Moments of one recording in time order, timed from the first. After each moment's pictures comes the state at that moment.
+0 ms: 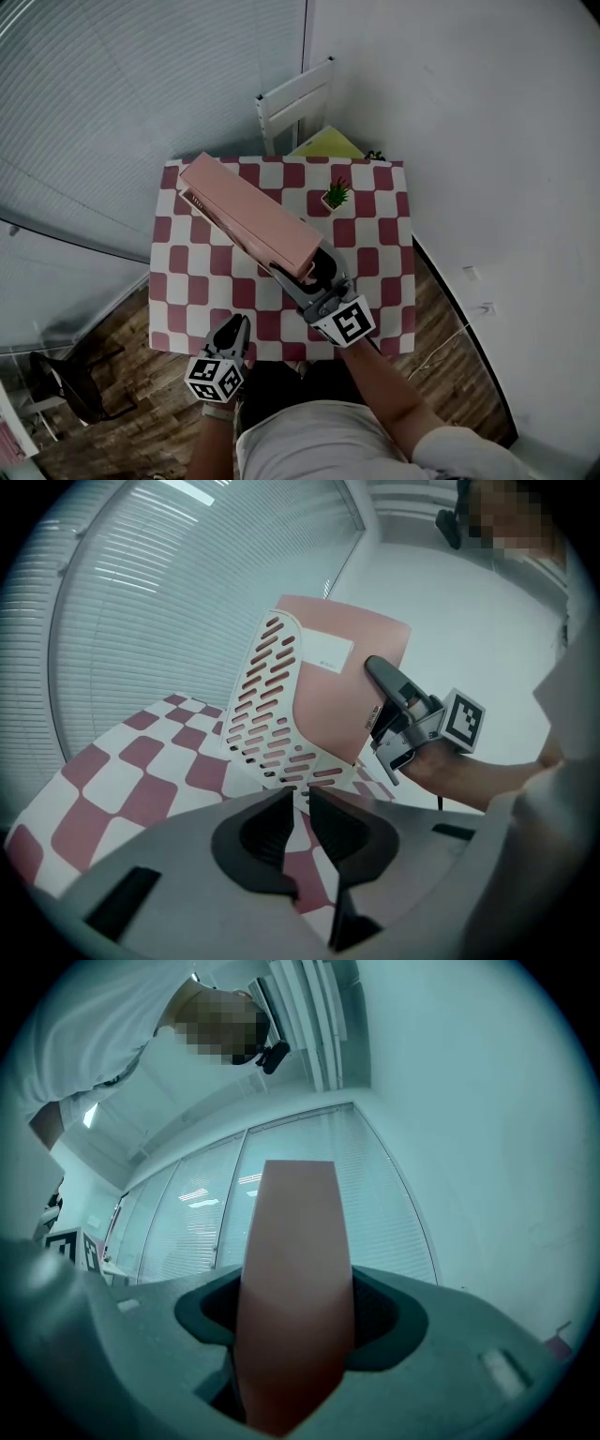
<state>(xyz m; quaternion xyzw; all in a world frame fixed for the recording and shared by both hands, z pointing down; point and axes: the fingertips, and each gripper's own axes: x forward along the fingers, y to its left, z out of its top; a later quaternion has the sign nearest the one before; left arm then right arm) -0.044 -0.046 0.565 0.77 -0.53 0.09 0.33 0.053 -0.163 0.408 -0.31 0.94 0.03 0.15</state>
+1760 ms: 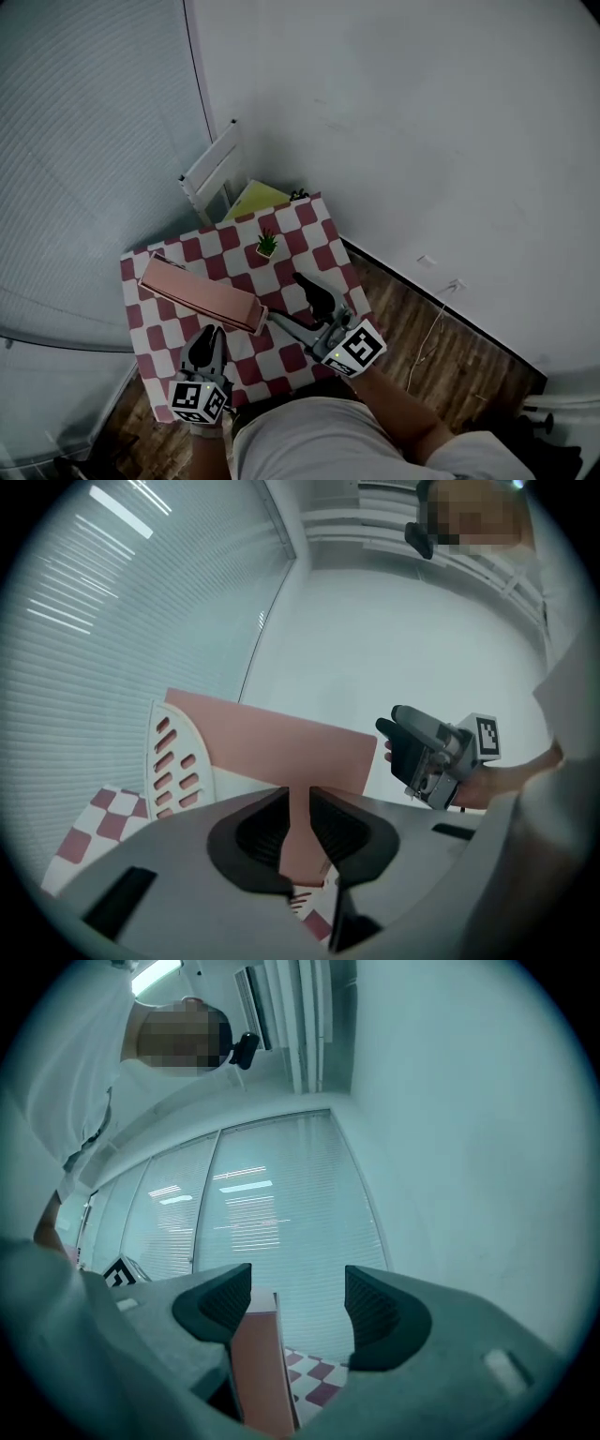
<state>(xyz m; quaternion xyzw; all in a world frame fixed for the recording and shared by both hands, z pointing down) 0.001 -0.137 0.429 0.88 -0.44 0.05 0.17 0.145 -0.142 0.332 -0.40 0.91 -0.01 0.12</state>
